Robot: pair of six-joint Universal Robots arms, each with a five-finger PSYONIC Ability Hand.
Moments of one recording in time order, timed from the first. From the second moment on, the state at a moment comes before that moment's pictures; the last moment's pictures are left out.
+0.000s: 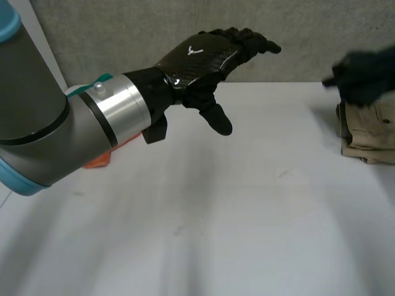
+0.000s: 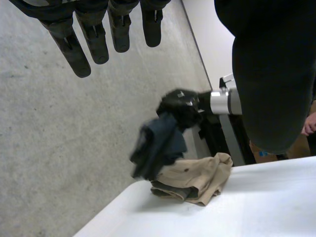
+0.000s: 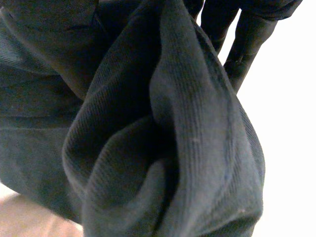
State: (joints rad) left arm 4.15 -1.89 -1.13 3.13 -0.93 3.11; right arm 1.36 -0.84 1.04 -0.49 1.12 2.85; left_hand 0.19 0.20 0.21 0.20 0.04; right_hand 1.02 1.15 1.17 1.20 0.93
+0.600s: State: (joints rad) left arm 4.14 -1.91 -1.17 3.13 -0.93 3.11; right arm 1.08 -0.95 1.20 -0.12 0.93 2.76; left_hand 0.19 0.20 0.21 0.20 0.04; right_hand 0.22 0.21 0.20 0.20 0.04
